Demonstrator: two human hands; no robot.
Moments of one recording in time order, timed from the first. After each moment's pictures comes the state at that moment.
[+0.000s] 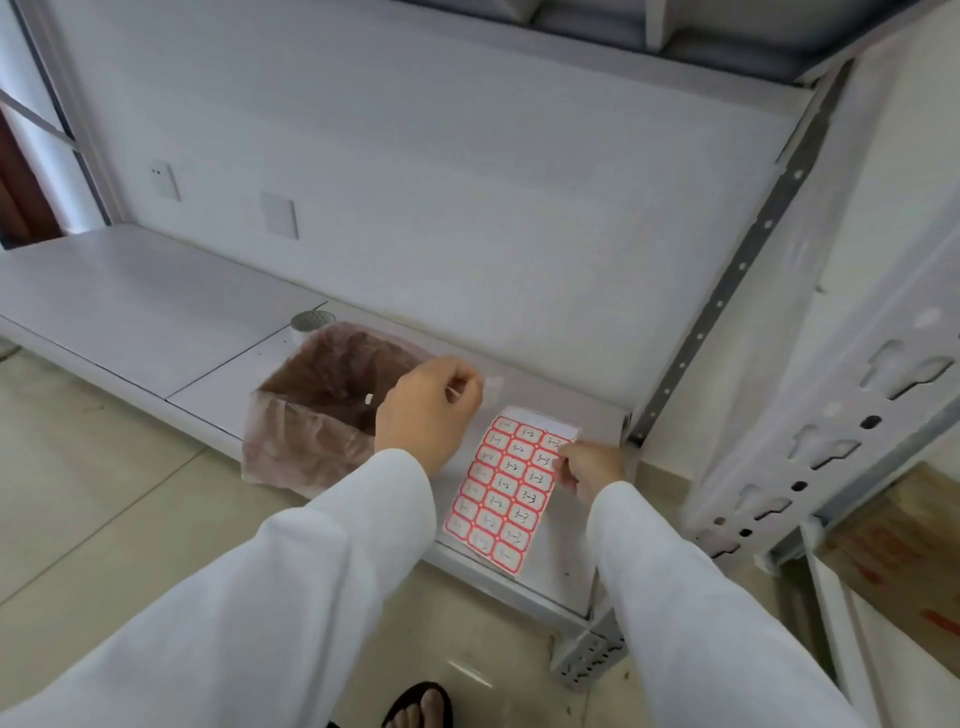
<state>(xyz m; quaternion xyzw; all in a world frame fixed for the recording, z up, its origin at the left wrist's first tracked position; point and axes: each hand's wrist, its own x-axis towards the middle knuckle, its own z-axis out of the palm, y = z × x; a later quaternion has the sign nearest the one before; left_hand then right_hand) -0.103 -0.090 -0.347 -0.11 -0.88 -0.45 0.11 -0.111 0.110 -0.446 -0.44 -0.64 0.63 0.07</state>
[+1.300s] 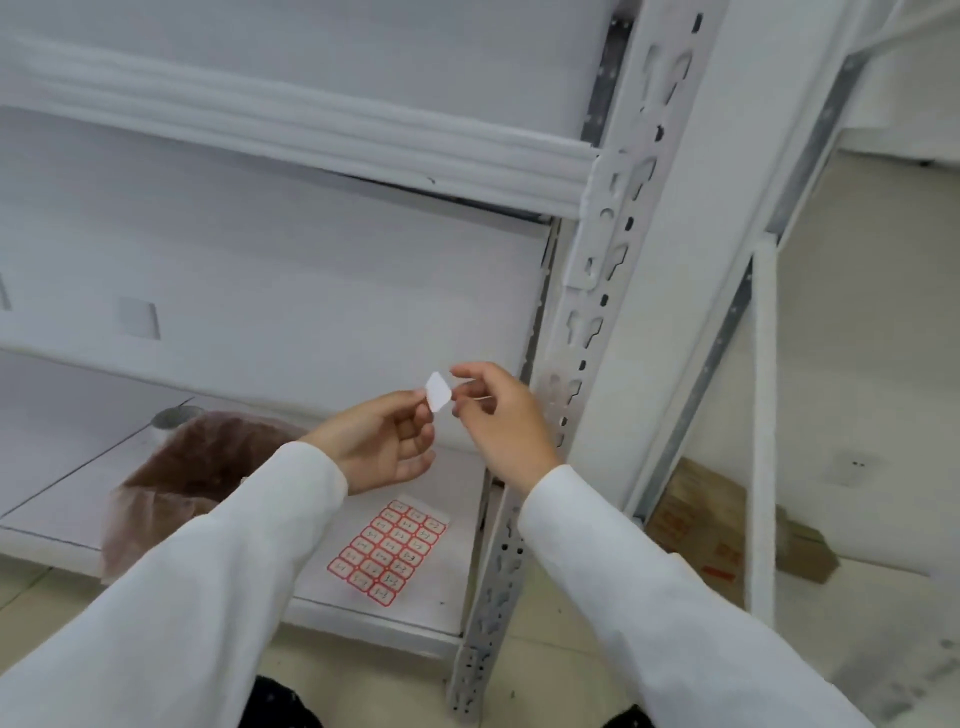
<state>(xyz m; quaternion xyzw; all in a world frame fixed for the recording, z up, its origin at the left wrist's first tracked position) -0.047 -0.057 -0.252 -0.10 -0.48 -0.76 -0.43 0.038 0.068 -0.237 -0.07 -0.85 0.46 0.27</state>
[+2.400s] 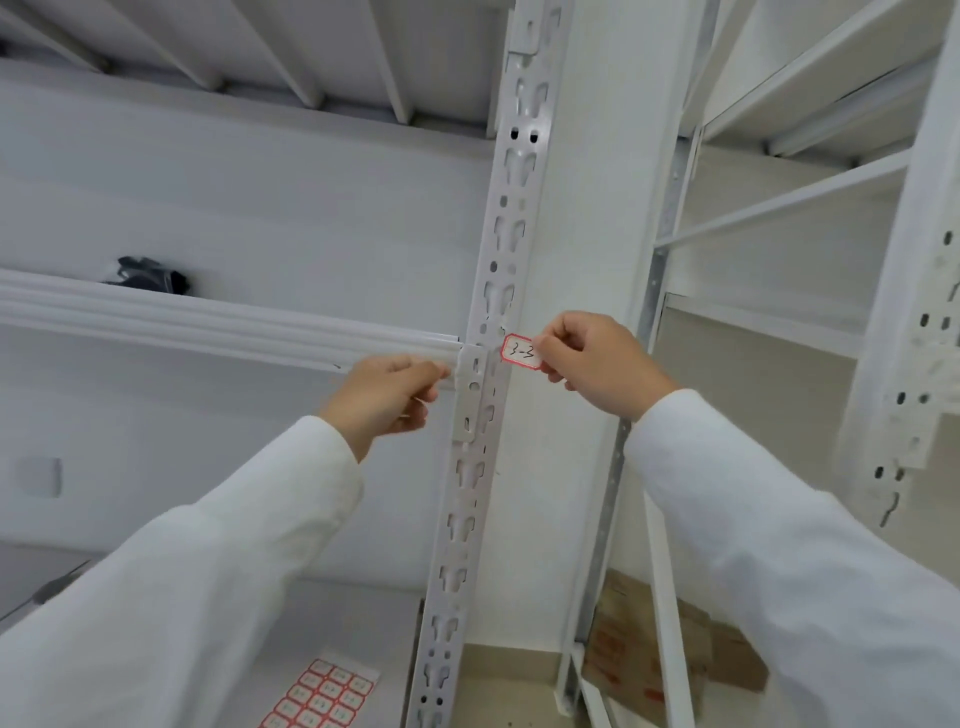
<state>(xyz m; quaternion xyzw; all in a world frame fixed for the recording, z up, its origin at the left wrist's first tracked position) 0.021 -0.011 -0.072 -0.30 -0.63 -0.71 -0.10 0.143 0.148 -0.021 -0.09 -0.89 0.24 0.37</state>
